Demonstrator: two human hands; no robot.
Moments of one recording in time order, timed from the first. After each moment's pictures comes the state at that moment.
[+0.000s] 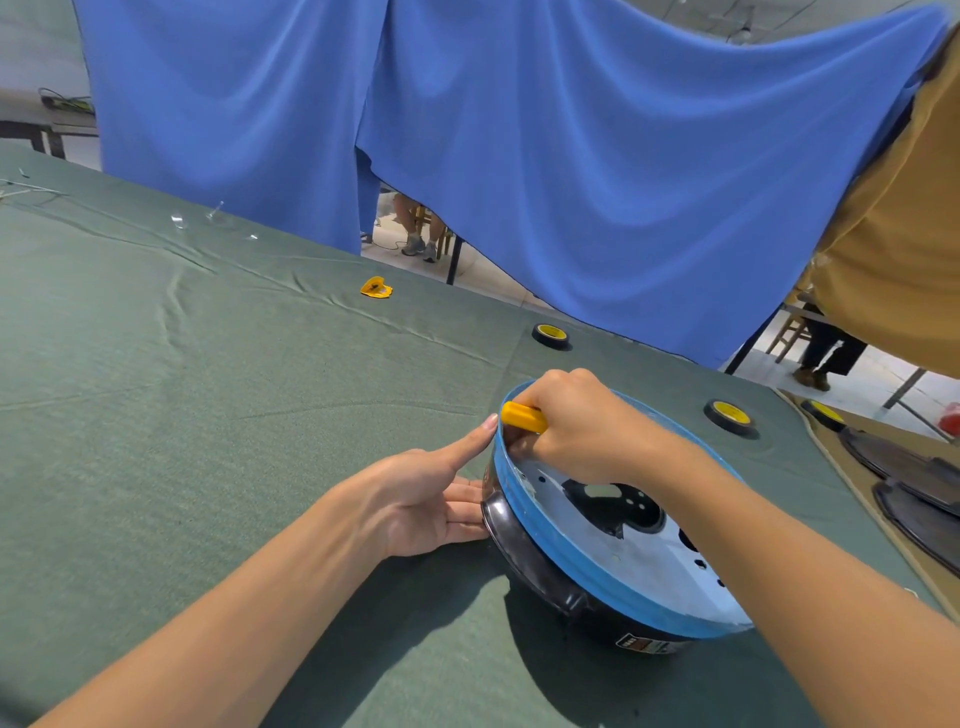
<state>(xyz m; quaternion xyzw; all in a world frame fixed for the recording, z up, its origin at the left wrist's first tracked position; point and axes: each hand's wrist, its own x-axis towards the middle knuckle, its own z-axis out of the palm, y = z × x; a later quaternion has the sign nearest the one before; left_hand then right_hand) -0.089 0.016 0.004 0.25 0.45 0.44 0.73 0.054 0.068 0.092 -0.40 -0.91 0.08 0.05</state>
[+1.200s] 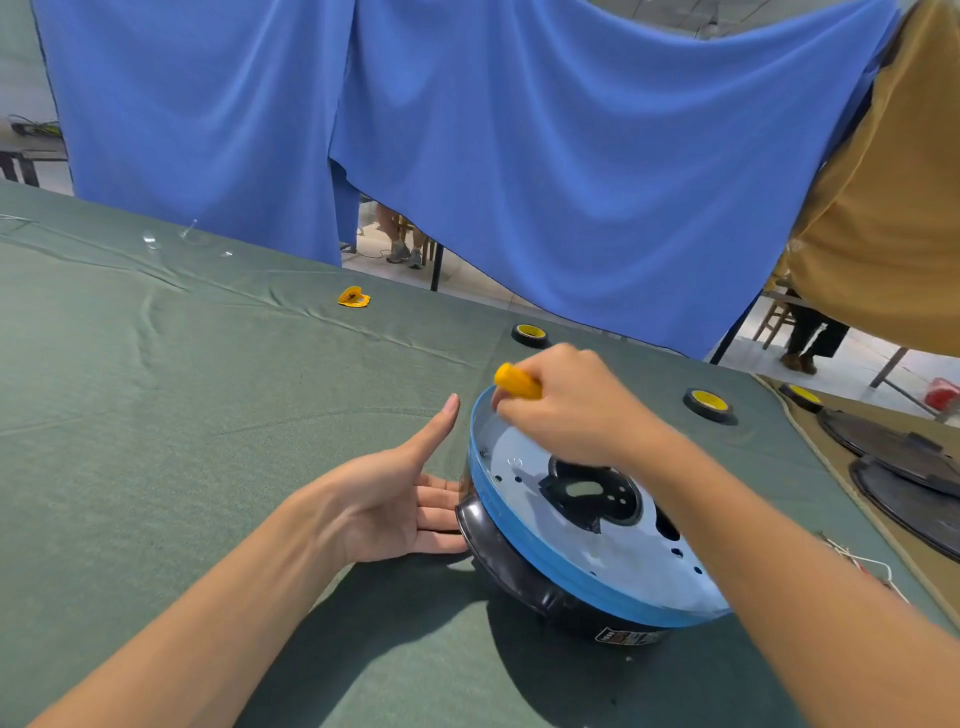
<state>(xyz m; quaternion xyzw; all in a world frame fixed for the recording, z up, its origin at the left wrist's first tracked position) -0.096 0.010 0.010 0.26 0.44 0.41 0.75 0.069 0.059 0.105 -0.42 -0.88 0.13 0.18</state>
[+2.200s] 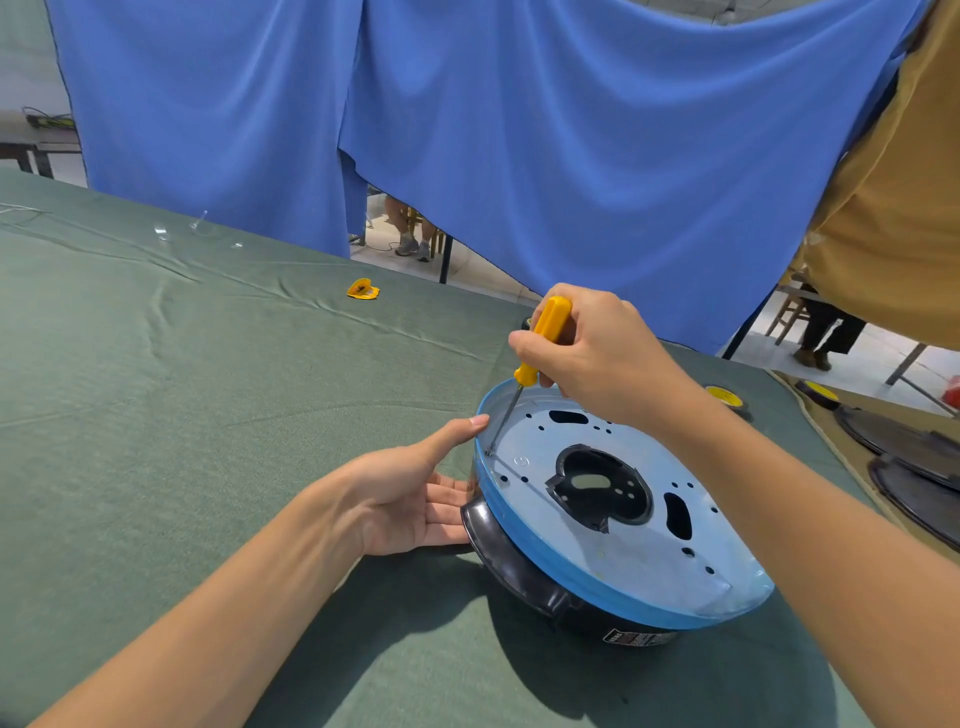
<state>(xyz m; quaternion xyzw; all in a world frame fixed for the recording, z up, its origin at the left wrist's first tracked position) -0.089 0.008 0.015 0.26 0.47 0.41 0.74 0.067 0.067 0.123 -0.37 -0.87 0.13 0.31</state>
